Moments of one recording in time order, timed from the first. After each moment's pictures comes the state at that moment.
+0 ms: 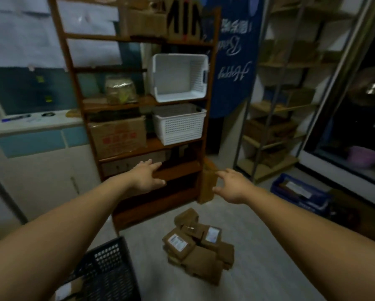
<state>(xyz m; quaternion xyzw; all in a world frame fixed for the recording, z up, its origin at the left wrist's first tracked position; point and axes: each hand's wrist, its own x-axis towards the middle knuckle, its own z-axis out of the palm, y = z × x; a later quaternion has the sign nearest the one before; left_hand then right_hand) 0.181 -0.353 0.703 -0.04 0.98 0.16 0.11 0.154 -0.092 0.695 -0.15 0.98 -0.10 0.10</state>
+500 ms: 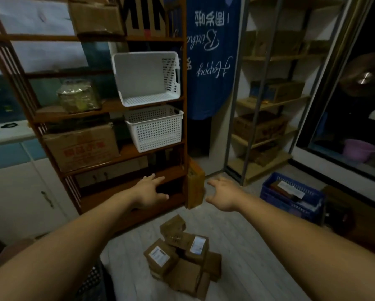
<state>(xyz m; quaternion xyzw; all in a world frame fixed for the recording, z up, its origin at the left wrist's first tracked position) 0.061 -0.234 0.663 -0.04 0.97 0.19 0.16 0.034 -0.001 0.661 -0.15 0.97 -0.12 0.14</state>
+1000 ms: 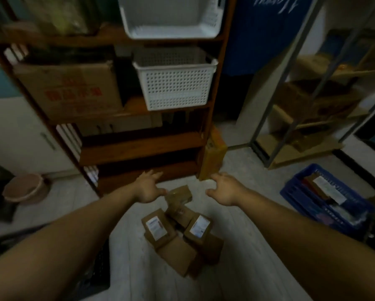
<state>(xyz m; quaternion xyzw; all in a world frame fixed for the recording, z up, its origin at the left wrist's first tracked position) -0.077 -0.275 0.501 -0.17 0.92 0.25 0.24 -0.168 -0.057 0.509 -0.22 0.93 -0.10 0.28</state>
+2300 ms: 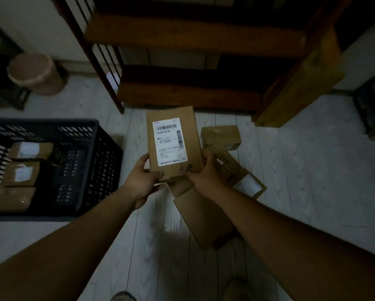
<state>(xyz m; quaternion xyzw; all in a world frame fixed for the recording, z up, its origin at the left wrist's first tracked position) -0.039 -0.331 0.129 -0.51 0.50 0.70 -0.01 -0.155 -0.211 0.130 -0.11 0.82 -0.39 0.40</state>
